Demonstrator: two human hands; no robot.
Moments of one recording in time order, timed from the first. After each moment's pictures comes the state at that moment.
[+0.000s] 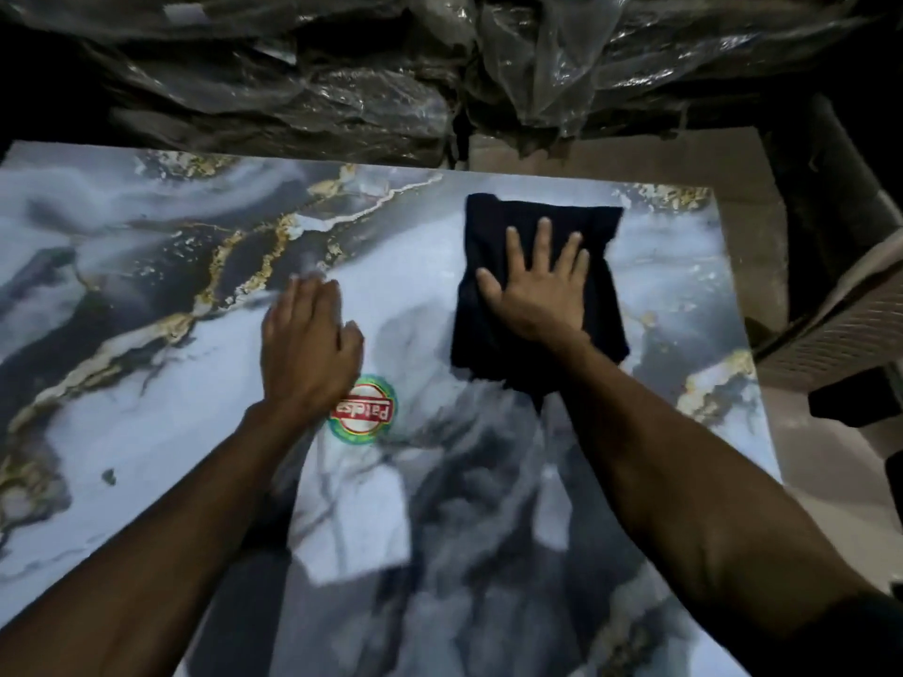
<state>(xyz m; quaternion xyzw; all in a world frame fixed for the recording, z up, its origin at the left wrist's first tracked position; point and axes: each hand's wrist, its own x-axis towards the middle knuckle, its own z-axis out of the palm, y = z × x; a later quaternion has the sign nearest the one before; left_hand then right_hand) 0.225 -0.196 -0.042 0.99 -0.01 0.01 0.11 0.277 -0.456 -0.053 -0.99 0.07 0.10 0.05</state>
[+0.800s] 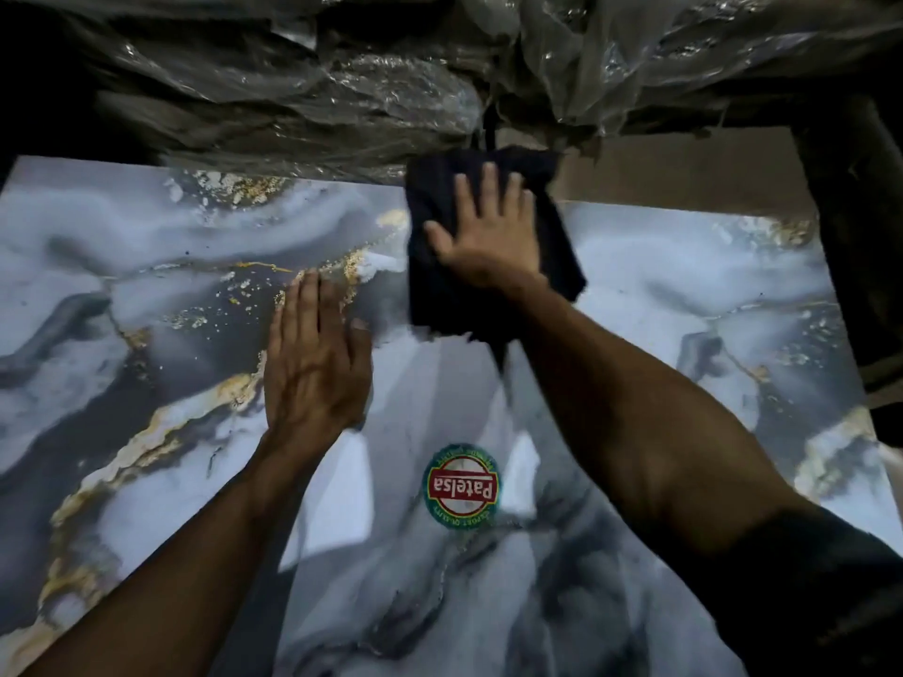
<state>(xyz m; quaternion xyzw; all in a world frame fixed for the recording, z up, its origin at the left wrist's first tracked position) 0.285 -0.122 -0.063 0.99 0.01 0.05 0.13 0.411 -0.315 -0.052 -0.99 0.01 0.11 0.04</state>
